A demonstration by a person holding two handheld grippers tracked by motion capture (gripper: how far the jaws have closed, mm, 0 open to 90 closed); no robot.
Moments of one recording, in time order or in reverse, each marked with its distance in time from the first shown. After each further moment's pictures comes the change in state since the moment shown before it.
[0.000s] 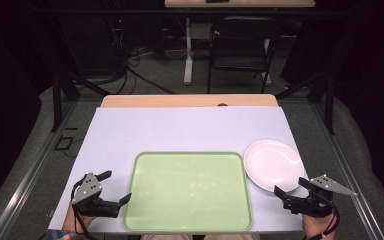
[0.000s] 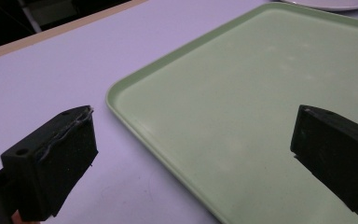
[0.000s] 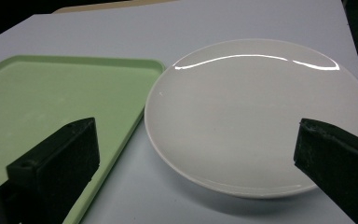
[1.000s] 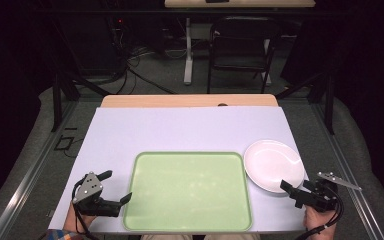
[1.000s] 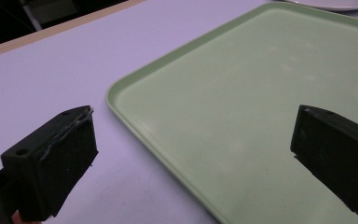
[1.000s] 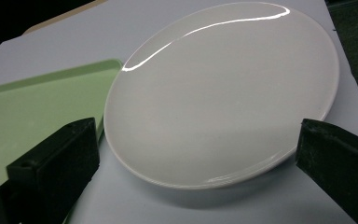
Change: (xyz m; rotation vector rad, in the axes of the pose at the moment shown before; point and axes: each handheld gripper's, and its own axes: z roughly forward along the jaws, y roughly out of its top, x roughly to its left) left arm 0.000 0.000 0.002 0.004 0.002 -0.004; right arm -0.033 -0.006 0.013 0.059 -0.048 0.245
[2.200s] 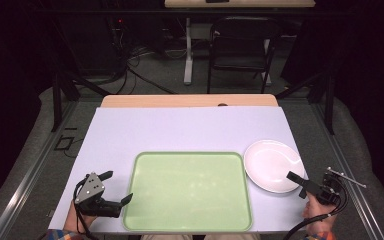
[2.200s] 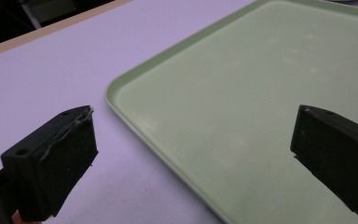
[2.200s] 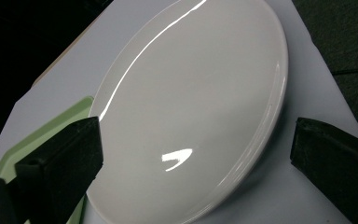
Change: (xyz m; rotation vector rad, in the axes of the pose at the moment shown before) left arm -0.001 0.000 0.002 0.022 0.004 0.022; right arm -0.041 0.004 0.022 0.007 0.018 0.337
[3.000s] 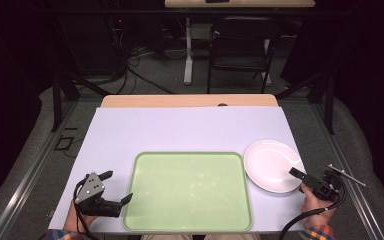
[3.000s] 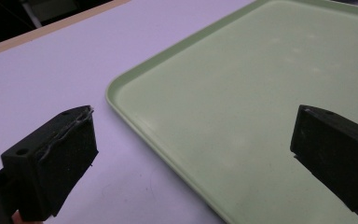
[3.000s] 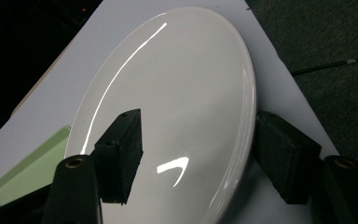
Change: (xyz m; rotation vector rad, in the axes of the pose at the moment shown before) left arm 0.001 0.000 0.000 0.001 0.003 -0.001; right arm -0.003 0.007 0.010 -0.050 -0.080 0.097
